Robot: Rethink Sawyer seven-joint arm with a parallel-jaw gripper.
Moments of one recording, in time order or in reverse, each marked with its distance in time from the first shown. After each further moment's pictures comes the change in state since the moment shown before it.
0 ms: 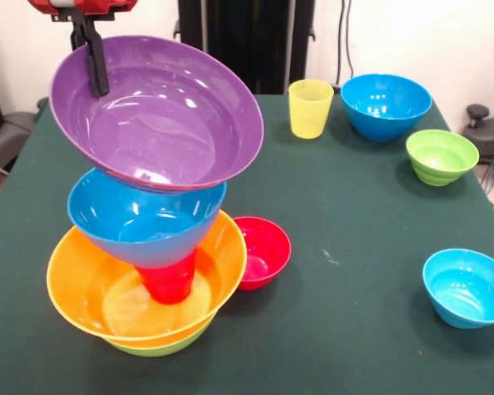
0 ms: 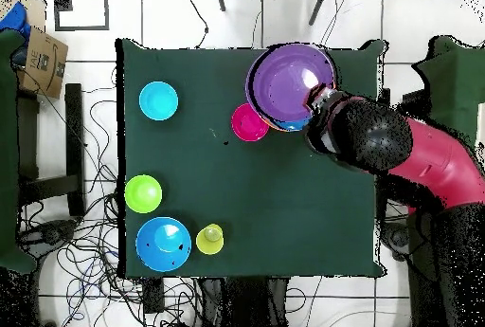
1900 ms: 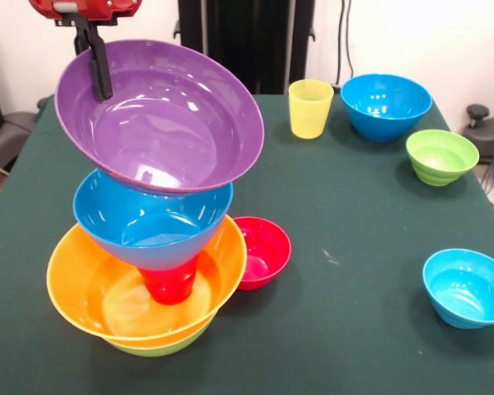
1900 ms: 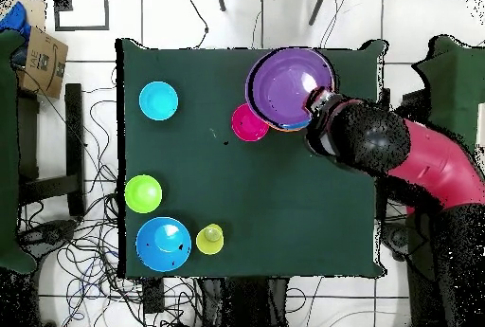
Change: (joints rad) arm -0.002 0.010 0.000 0.008 -0.006 0.000 0.000
